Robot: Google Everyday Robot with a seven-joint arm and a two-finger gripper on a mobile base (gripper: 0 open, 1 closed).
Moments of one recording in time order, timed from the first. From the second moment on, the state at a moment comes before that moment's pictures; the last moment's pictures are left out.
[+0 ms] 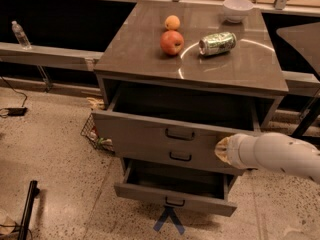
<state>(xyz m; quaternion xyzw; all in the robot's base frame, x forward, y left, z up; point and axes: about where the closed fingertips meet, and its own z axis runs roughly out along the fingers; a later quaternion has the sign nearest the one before) 0.534 -0.215 0.627 -0.64 0.68 -0.11 0.32</state>
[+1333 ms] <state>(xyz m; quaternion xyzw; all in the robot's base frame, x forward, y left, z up) 0.596 -0.229 0.627 -0.63 0.69 -0.16 0.31</state>
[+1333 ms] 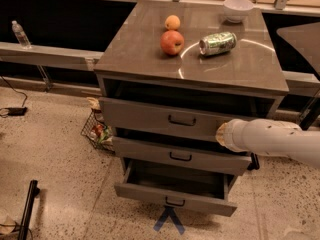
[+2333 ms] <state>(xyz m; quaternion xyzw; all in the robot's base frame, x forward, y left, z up) 0.526 -0.216 0.693 -0.59 0.72 -0.03 0.35</state>
